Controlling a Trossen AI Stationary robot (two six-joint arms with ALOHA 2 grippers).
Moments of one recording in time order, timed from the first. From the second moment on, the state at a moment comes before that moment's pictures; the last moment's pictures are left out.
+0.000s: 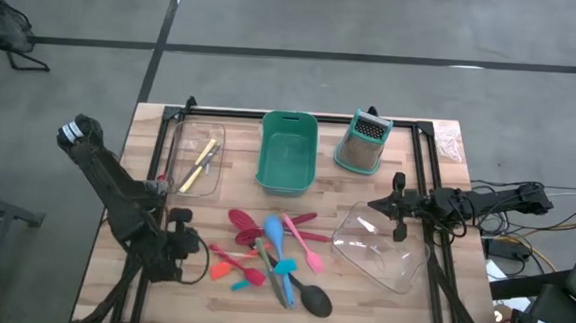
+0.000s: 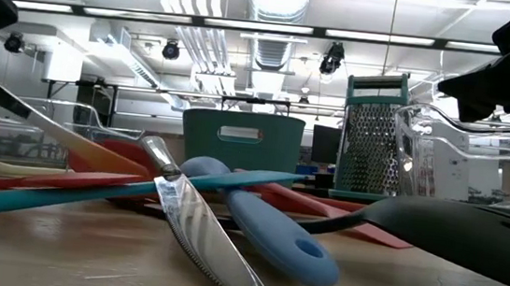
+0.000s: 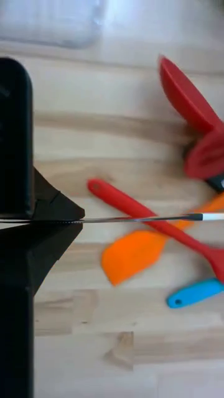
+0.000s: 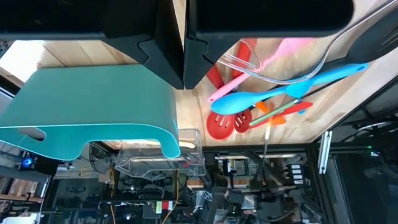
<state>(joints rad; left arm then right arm) -0.90 1.11 0.77 -0.87 -0.37 -0.89 0.19 0.12 0.03 -0.02 0.24 0.08</state>
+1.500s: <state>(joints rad) -0.90 0.90 0.99 -1.57 -0.66 -1.42 0.19 0.12 0.03 -0.02 0.24 0.08</state>
